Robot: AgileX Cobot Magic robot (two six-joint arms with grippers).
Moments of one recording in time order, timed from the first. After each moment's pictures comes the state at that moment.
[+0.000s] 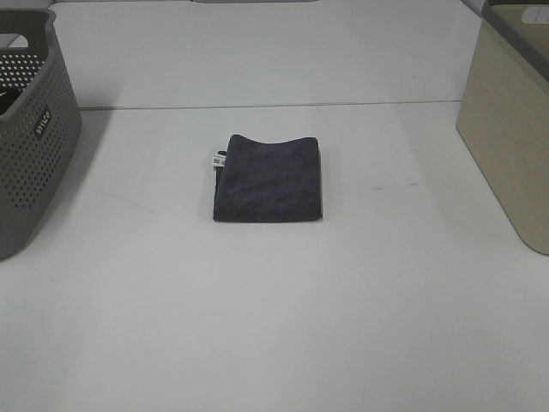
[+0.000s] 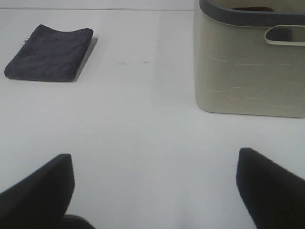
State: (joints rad) left arm -0.03 0.00 -0.51 -0.08 1.03 0.16; right arm -0.01 0.00 -0.50 0.08 1.06 -0.07
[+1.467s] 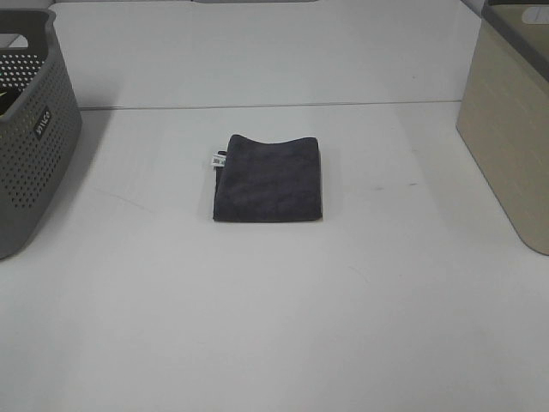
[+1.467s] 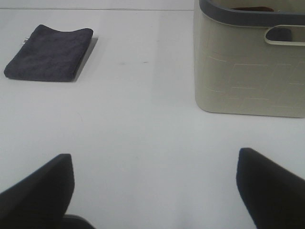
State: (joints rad) left arm -0.03 0.00 -0.51 -0.08 1.03 0.16; right arm -0.01 0.00 -0.50 0.08 1.06 -0.07
